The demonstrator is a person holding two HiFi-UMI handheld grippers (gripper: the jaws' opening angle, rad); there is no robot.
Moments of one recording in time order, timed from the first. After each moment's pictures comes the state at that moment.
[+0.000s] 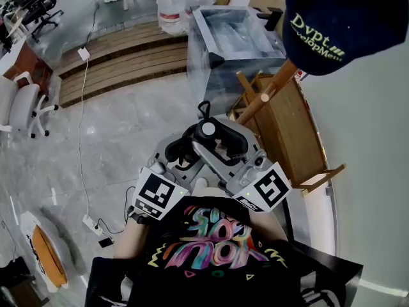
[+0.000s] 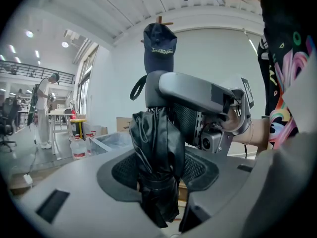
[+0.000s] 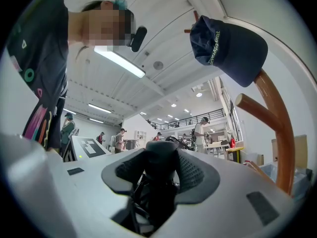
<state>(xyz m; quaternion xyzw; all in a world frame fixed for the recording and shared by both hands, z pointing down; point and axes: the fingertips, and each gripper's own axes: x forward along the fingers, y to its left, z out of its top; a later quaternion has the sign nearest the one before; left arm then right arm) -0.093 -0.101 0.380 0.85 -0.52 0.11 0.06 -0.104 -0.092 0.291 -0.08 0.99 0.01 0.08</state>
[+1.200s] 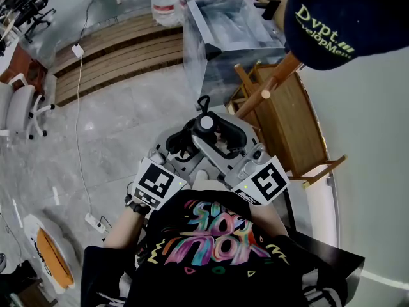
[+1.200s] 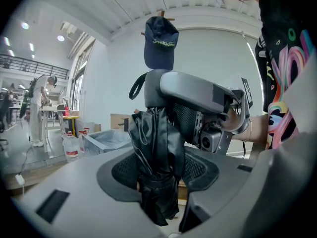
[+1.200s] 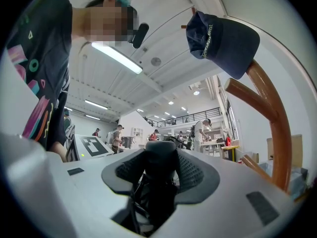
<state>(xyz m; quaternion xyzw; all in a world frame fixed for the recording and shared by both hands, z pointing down) -0.094 -0.118 0.400 0.87 -0.48 0.11 0.07 -0.108 -0.109 0.312 -0.10 0.99 0.01 0.06</state>
